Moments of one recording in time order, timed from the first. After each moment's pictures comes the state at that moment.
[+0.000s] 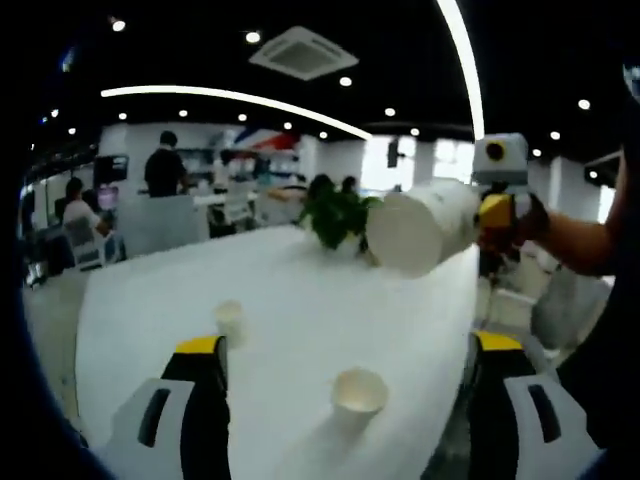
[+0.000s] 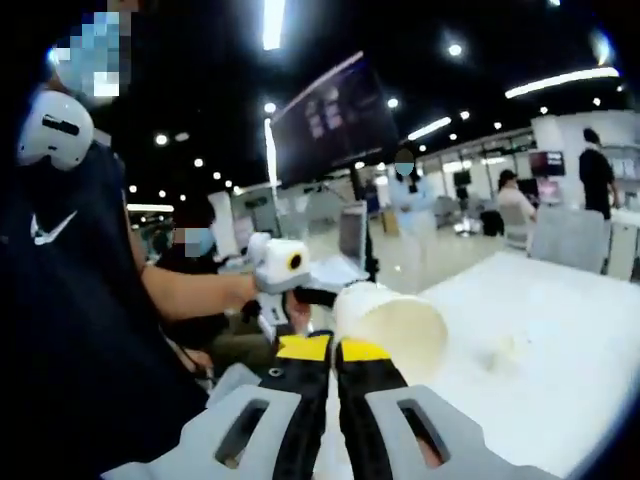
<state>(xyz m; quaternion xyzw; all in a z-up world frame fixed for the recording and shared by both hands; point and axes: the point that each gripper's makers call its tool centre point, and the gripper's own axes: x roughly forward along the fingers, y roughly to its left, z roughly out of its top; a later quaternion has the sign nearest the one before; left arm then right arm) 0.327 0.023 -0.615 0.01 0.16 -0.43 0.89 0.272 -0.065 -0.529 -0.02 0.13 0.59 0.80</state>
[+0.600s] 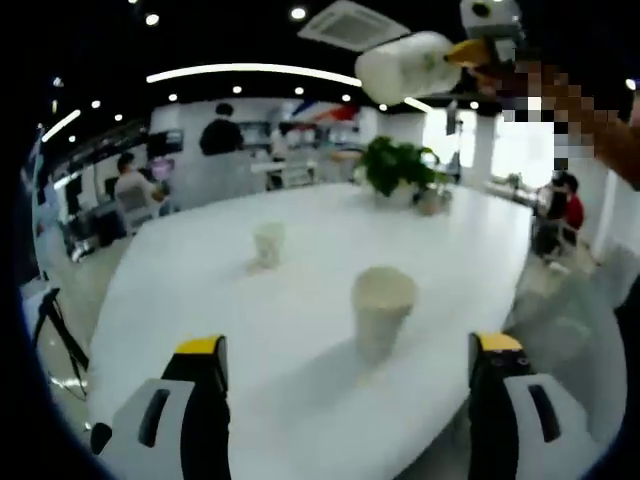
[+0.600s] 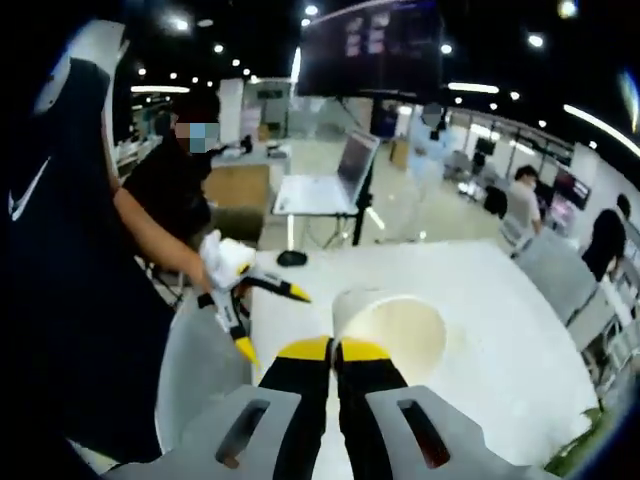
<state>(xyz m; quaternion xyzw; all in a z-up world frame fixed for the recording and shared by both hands) 0.281 0.044 -0.718 0.06 0.19 -0.34 0.92 0.296 -0.062 -0.526 -0.27 0.23 0.58 0.73</state>
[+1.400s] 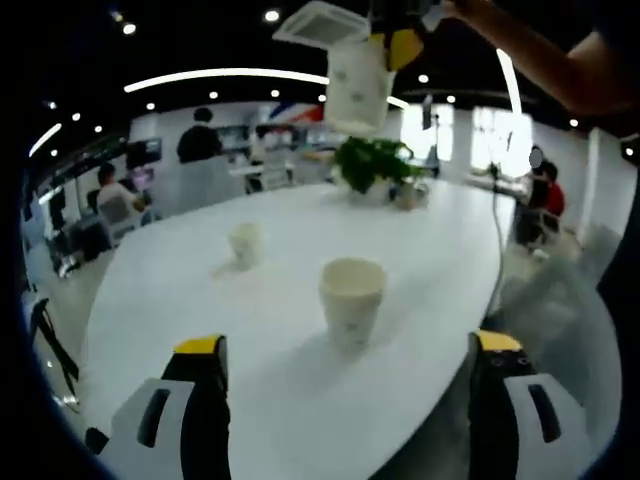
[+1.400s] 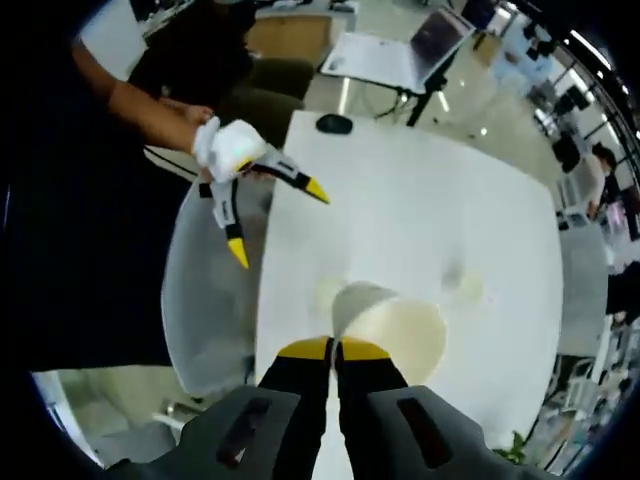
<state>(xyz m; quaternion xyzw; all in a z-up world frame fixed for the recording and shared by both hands) 0.257 0.033 -0.732 0.06 0.20 -0.38 0.90 0.304 -0.059 -0.564 -0.47 0.41 0.55 0.55</state>
